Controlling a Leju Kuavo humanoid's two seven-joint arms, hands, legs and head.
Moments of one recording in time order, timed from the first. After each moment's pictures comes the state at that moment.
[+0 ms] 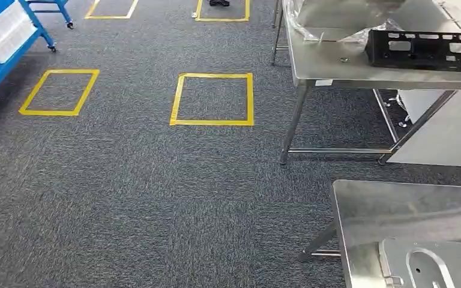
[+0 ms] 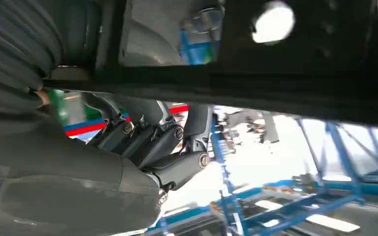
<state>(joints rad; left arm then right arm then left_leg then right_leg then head) -0.07 -0.14 1.03 -0.20 -1.36 0.11 -0.32 -0.42 -1.09 -0.46 -1.25 0.57 0.05 0.15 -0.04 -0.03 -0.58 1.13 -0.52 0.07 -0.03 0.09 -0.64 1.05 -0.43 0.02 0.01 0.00</state>
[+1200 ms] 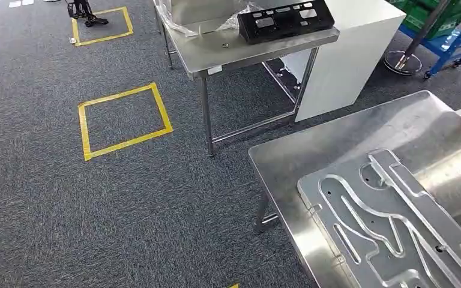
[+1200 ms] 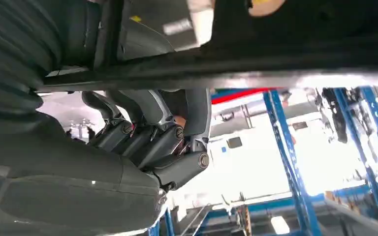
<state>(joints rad) -0.07 -0.15 1.03 -0.21 -1.36 0.11 -0.32 -0.24 -1.10 -0.56 -1.33 0.51 0.11 0.15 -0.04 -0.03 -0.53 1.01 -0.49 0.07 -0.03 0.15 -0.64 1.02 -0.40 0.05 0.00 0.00</state>
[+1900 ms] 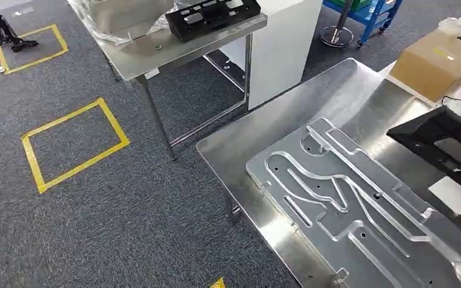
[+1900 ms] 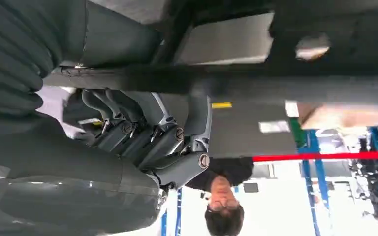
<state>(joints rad) -0.07 -0.15 1.04 -0.21 -1.37 0.11 -0.34 0.00 -0.77 -0.47 -1.55 0.65 0.07 0.09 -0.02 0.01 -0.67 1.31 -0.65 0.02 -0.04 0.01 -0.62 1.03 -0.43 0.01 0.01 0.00</state>
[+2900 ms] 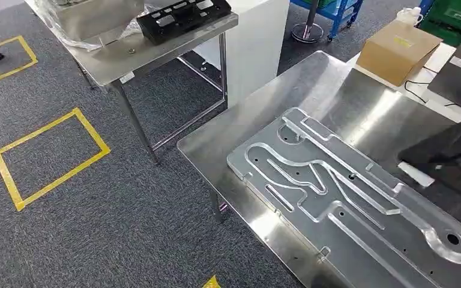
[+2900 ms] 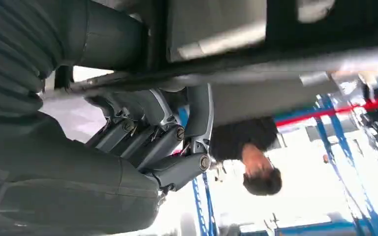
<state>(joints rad) -0.07 -0.15 1.09 -0.21 -1.34 0.11 -0.38 0.12 -0.72 -0.76 -1.79 0.53 0.17 0.02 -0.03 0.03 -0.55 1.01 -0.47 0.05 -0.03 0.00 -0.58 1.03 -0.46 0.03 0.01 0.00</state>
